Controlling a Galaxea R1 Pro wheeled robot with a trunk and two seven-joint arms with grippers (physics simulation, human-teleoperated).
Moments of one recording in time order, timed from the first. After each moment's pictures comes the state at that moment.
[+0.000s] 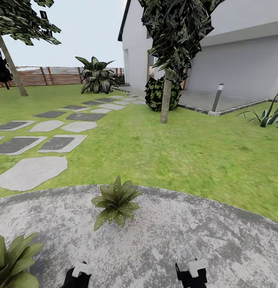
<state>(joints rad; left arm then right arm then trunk) -0.45 0.07 0.30 -0.08 -0.44 -0.41 -0.16 -0.44 0.00 0.16 -0.03 0.07 -0.63 -0.12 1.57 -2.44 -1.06</state>
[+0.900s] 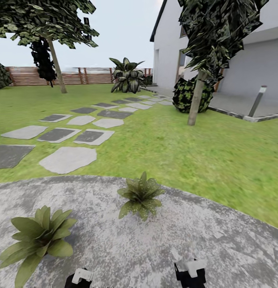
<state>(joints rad) -0.42 0.06 0.30 -0.08 -0.44 -0.42 -0.17 -0.44 0.01 0.15 -0.03 0.07 -0.63 -0.12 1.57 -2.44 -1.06</state>
